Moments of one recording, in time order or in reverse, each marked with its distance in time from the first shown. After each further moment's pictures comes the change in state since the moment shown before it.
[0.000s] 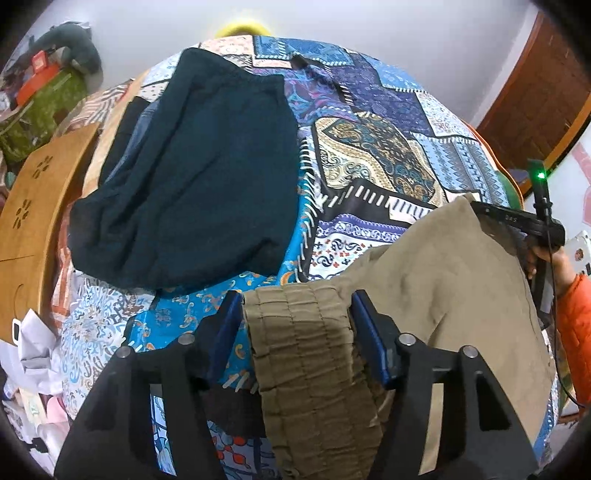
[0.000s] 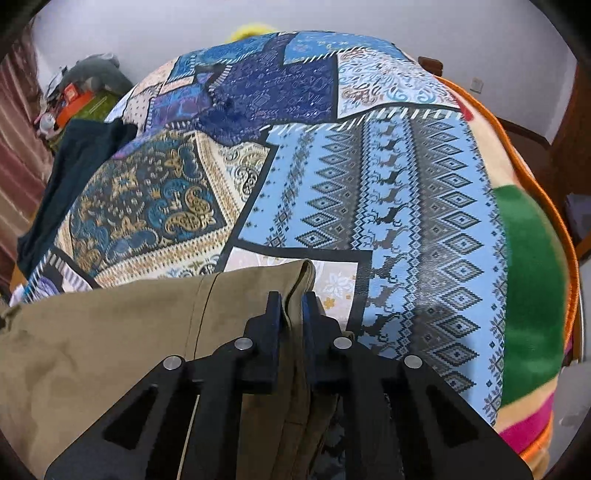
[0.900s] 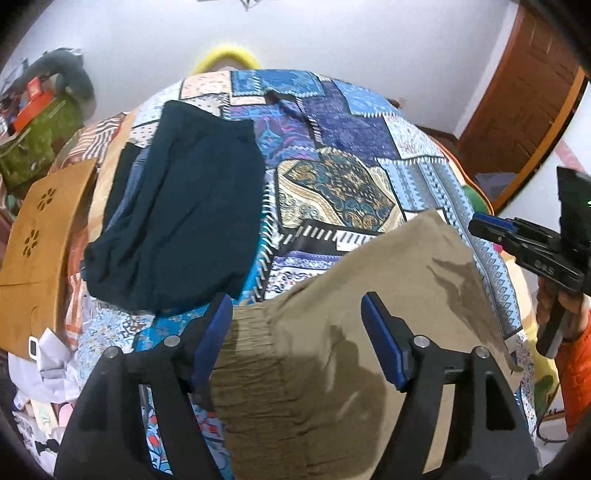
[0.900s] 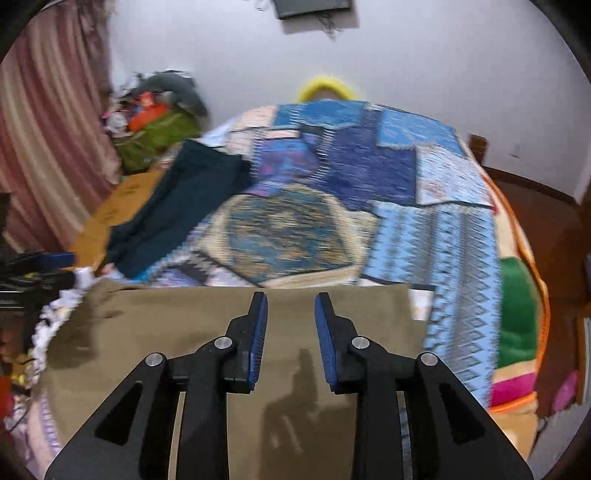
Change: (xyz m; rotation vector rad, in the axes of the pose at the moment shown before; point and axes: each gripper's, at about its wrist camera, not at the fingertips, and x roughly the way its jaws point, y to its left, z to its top) left arm -0.052 -0.044 0.022 0.062 -0.043 -0.018; right arm -0.117 0.105 -0.012 -0.171 -0.167 0.190
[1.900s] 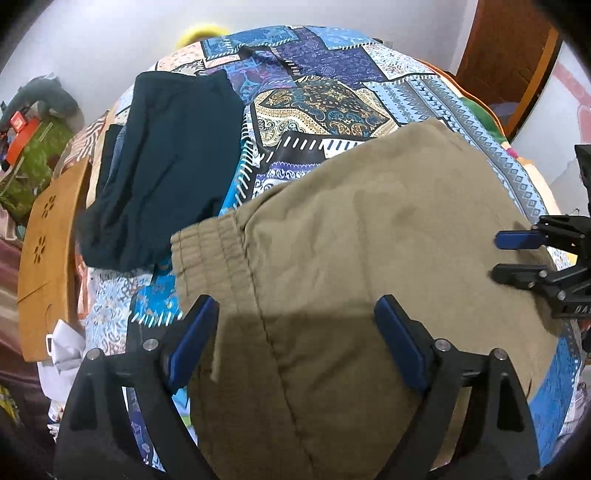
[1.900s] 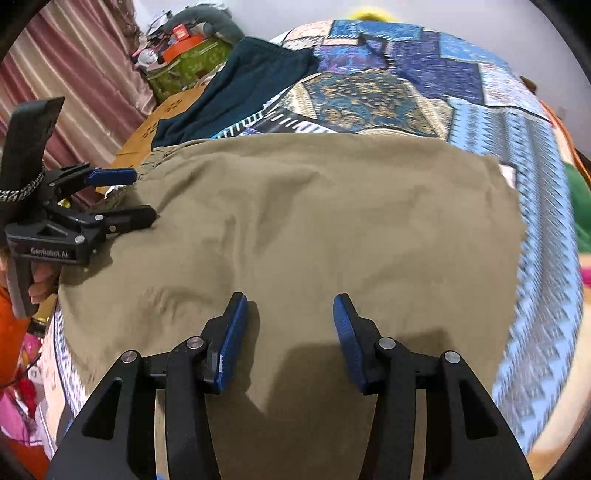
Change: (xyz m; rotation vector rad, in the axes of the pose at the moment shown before) left arm 0.019 -0.027 -0.069 0.172 0.122 0.098; right arm 0.022 0.037 -0.095 0.005 0.264 0.101
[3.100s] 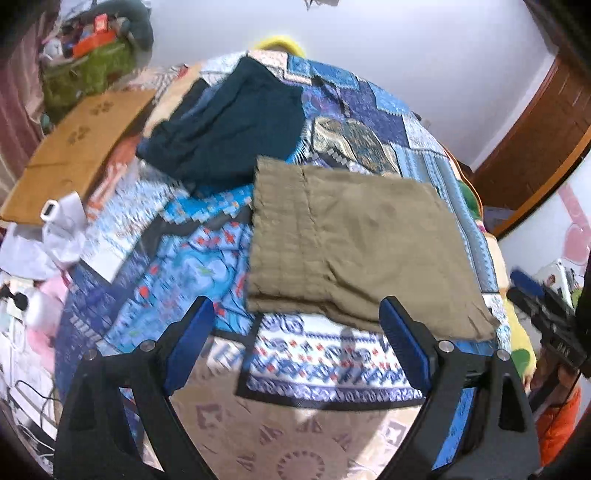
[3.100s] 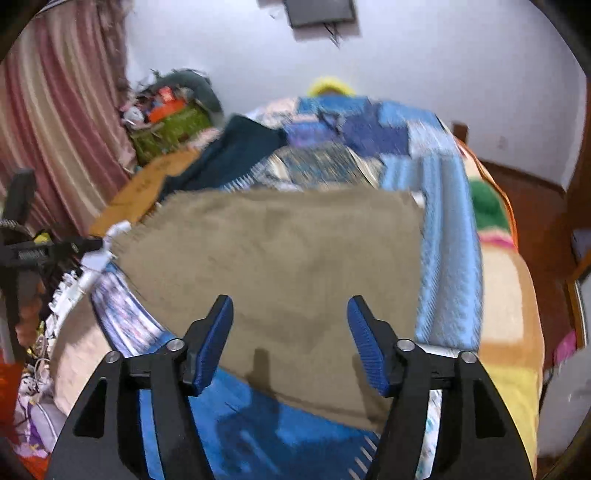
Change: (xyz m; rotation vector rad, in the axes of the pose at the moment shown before) left arm -0.084 0.027 -0.096 -0.411 -0.132 -0.120; right arm -0.095 0.038 -0.047 -0.011 -0.319 -0.137
